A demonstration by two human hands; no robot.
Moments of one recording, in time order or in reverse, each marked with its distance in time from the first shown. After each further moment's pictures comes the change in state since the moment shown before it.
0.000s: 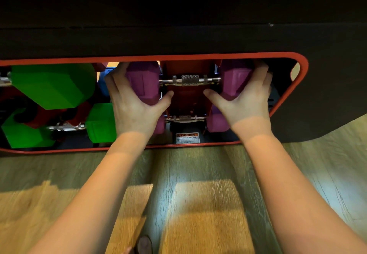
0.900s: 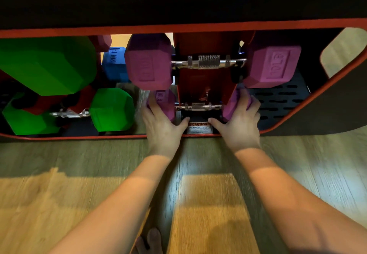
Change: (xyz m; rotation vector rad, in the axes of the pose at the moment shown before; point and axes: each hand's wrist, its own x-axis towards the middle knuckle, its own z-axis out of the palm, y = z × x) left_hand -0.080 -0.071 0.058 0.270 -0.214 -0.212; right_hand -0.047 0.075 0.091 -0.254 -0.244 0.148
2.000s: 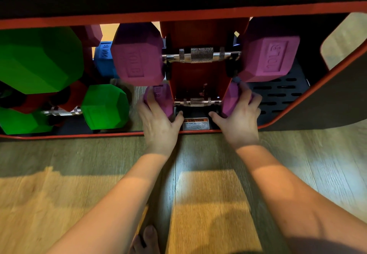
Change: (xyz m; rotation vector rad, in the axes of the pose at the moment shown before) left_hand -0.001 -0.001 0.006 0.008 0.016 0.080; right_hand 0.009 0.011 0.001 0.130 0.027 0.004
